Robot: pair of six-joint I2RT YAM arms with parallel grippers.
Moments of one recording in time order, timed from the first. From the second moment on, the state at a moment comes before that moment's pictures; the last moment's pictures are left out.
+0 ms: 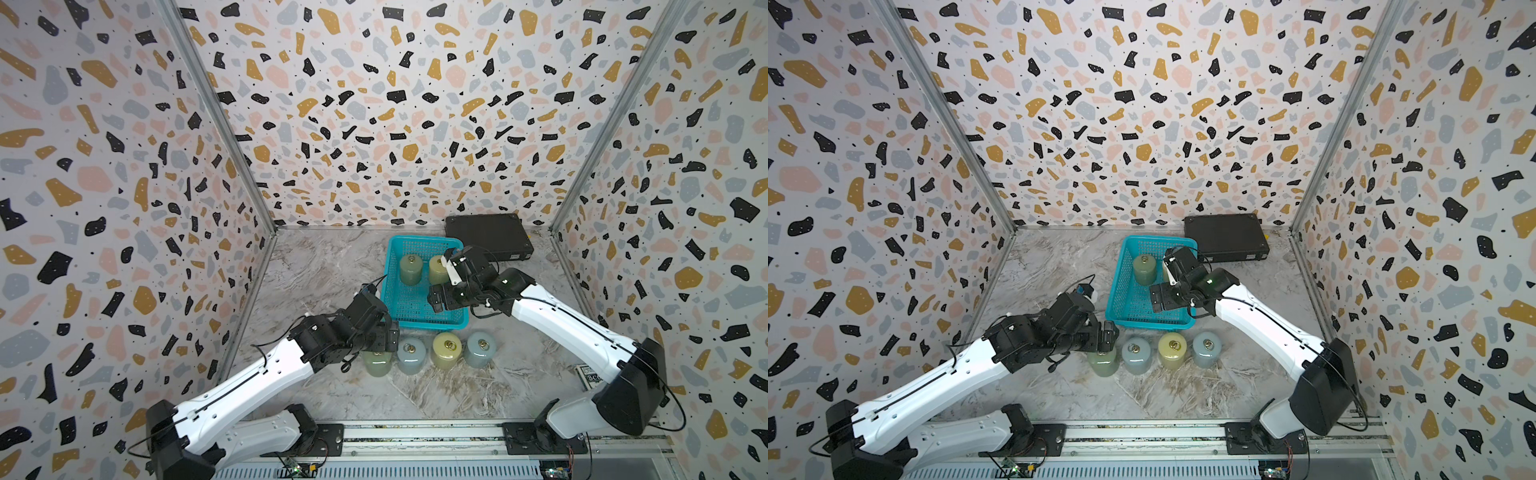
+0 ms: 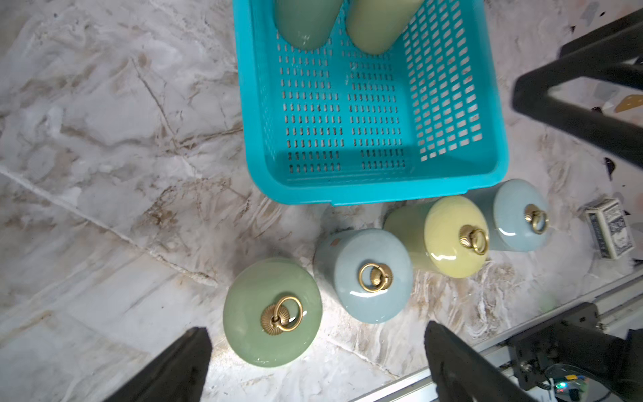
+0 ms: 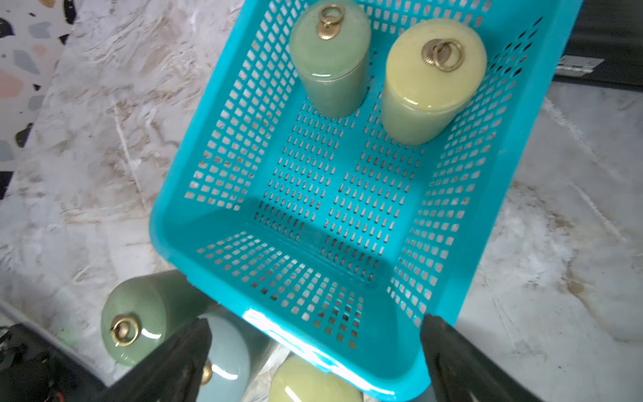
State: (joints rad) left arm -0.83 1.08 1.04 -0.89 -0.12 -0.66; right arm 0.70 1.51 1.36 -0.79 0.02 0.38
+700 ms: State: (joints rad) left arm -0.64 1.16 1.15 -0.79 0.18 -0.52; right arm 0.55 2.08 1.86 -0.93 0.10 0.39
